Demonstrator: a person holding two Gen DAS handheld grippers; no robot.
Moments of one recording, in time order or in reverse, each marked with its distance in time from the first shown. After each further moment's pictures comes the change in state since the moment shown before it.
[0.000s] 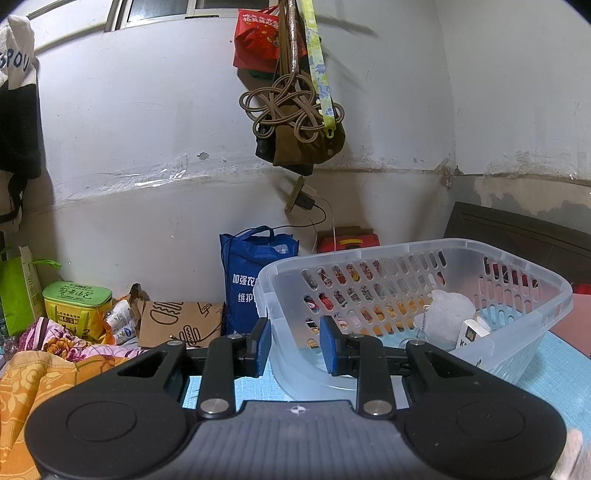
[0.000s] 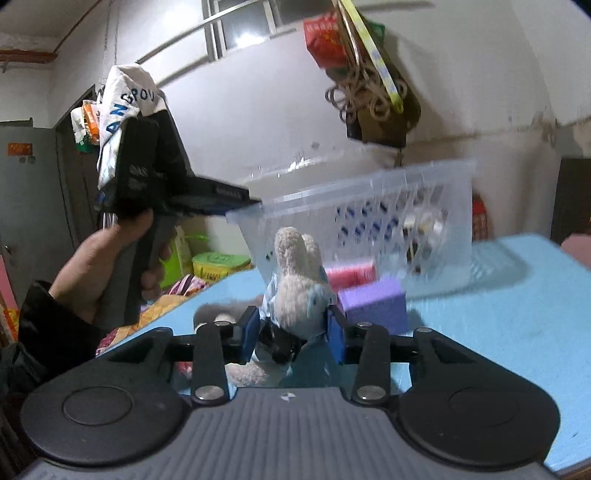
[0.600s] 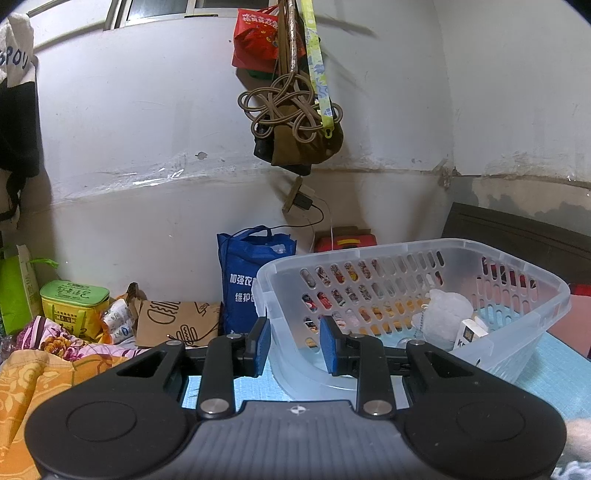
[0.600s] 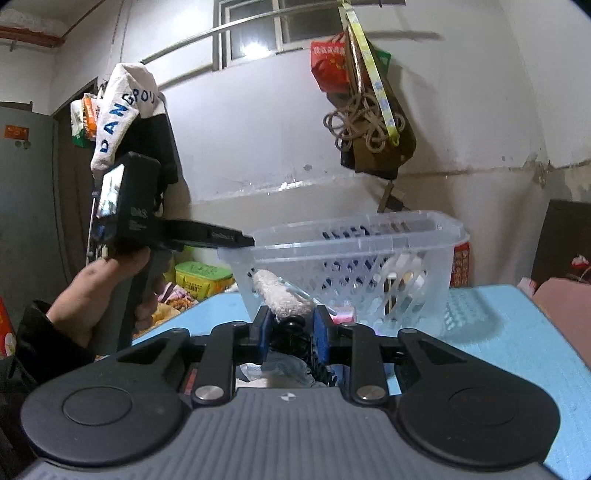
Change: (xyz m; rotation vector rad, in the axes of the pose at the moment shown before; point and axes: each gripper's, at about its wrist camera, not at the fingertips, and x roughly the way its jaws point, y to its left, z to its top) left arm -0.001 -0.001 0.000 -0.003 -0.002 -0.004; right arm -0.005 0.011 0.033 -0.093 -0.039 -0.064
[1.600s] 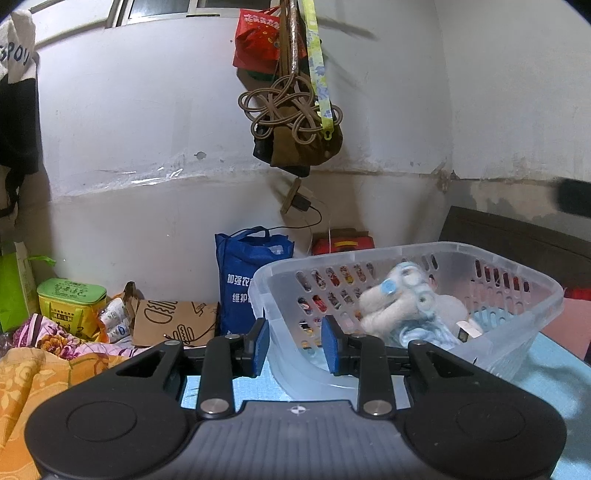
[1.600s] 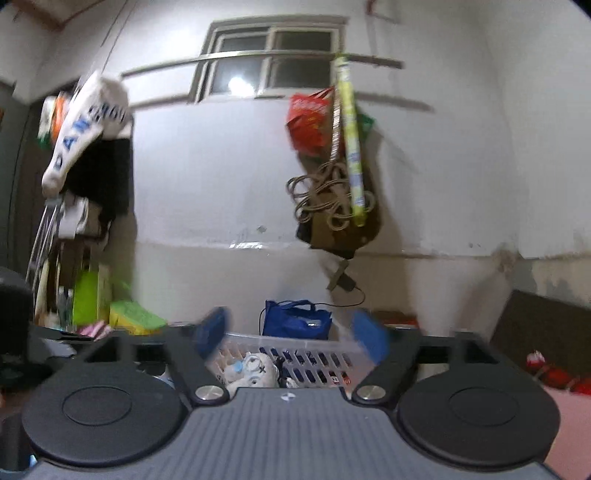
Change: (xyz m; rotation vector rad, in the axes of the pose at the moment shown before) left arm -0.003 -0.002 -0.003 -0.005 -0.004 -0.010; right arm 0.048 -0.008 0.083 -0.125 -0.158 -0.177
